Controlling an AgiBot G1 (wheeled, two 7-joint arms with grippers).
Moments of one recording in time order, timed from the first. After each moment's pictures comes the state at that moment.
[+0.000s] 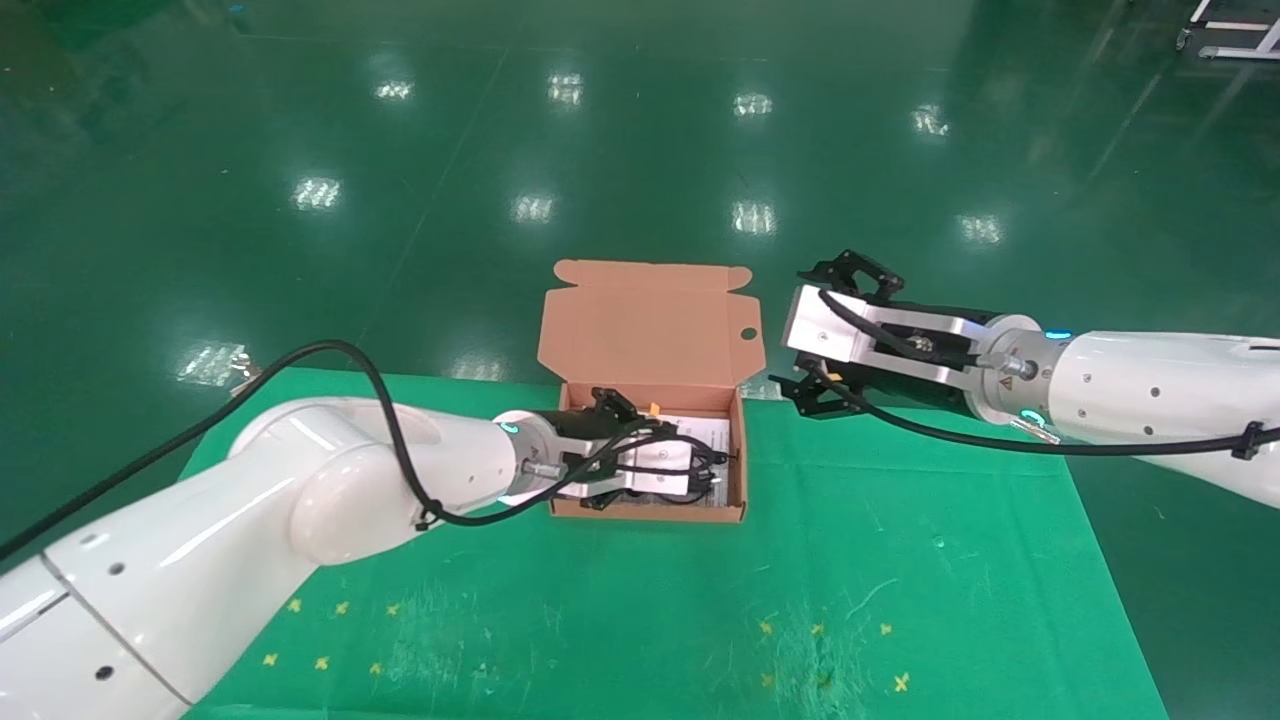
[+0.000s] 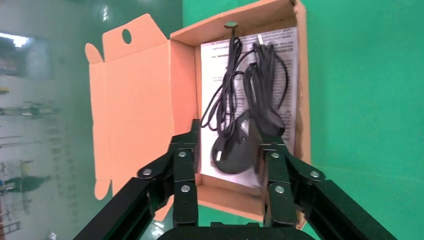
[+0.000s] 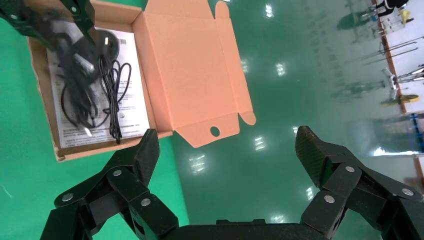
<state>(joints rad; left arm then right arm) -1.50 1.34 1.06 -0.93 2.20 0.70 -0.35 1.68 -0.84 -1.29 1.15 -1.59 -0.46 0.27</state>
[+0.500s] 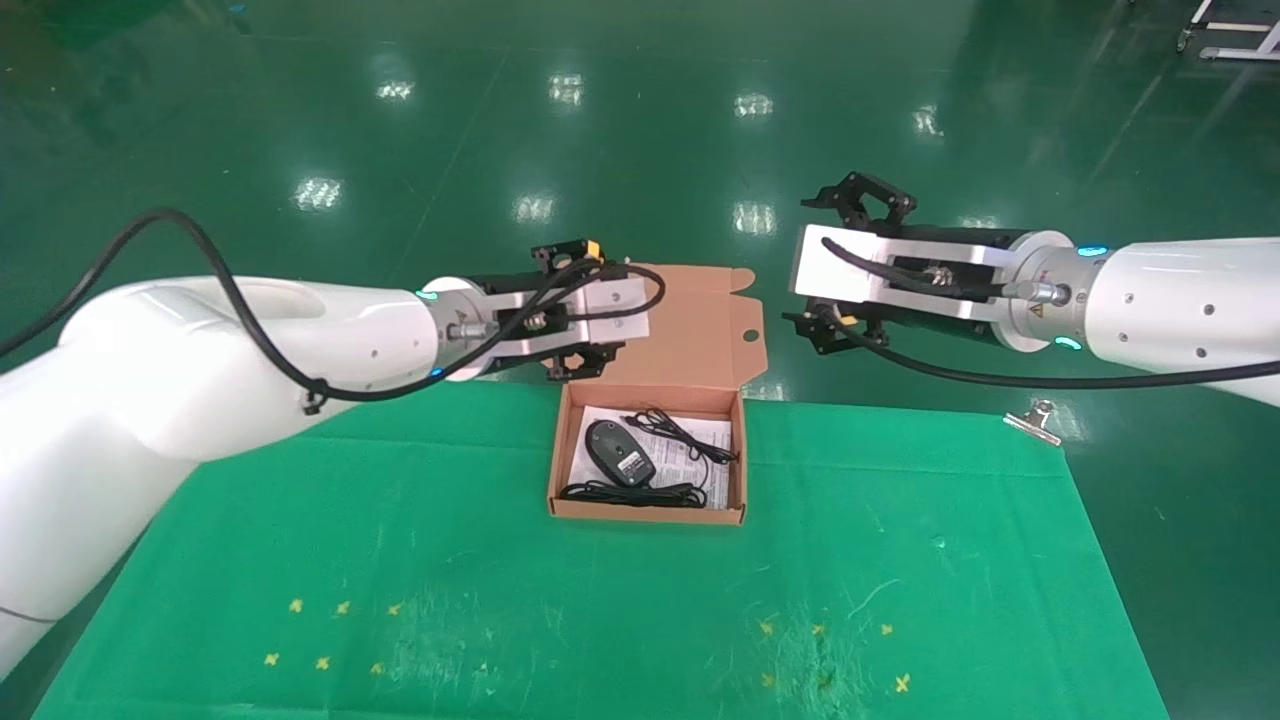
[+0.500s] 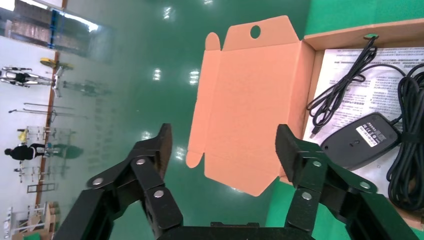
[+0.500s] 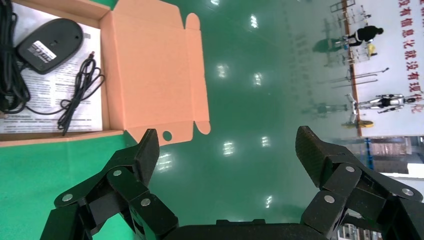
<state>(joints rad) -1.57 1.25 0.98 -1.02 2.15 0.69 -0.41 1.76 -0.83 -1.27 1.18 -1.63 -0.51 0.24</state>
